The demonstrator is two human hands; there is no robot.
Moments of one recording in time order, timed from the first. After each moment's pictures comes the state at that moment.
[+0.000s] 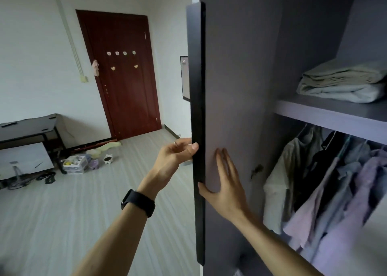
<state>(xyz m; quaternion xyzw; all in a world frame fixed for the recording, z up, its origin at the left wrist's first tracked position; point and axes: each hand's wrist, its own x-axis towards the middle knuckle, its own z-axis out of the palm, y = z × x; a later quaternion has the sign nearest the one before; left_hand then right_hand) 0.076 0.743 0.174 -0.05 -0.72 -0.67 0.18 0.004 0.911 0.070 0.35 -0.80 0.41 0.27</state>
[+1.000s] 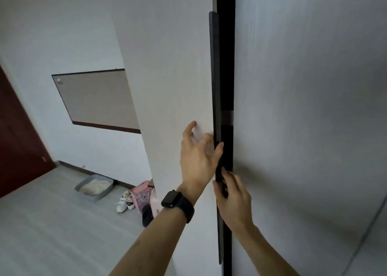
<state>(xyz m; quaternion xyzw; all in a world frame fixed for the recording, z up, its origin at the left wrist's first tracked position) -0.011 1.076 0.163 -0.19 -0.84 -0.37 0.35 0.029 1.179 0.042 0.03 -0.83 0.35 0.44</state>
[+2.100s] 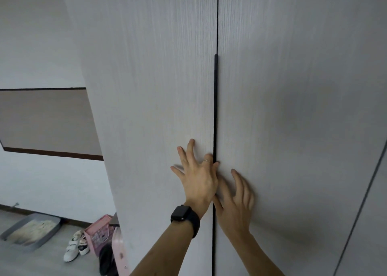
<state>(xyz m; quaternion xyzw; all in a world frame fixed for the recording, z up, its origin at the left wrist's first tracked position) -0.088 1.143 0.170 -0.19 -0.89 -0.27 0.31 -0.053 1.242 0.058 -0.12 -0.84 0.07 0.53</state>
